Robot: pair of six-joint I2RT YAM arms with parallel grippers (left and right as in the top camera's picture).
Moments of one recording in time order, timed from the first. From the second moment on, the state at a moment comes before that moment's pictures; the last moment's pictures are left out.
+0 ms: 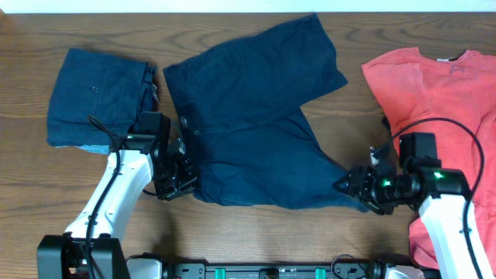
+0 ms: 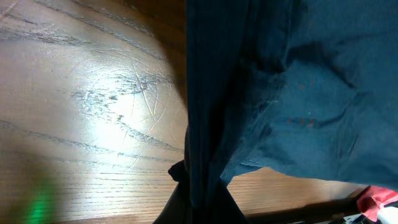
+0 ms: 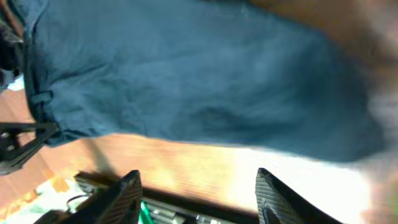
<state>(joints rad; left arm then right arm) -0.07 1.44 0.84 -1.00 0.41 -0.45 -0.06 1.08 0.74 -1.09 -0.56 0.41</state>
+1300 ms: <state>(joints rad) -0.07 1.44 0.84 -1.00 0.40 -0.44 -0.05 1.15 0.57 -0.92 -0.24 0.85</state>
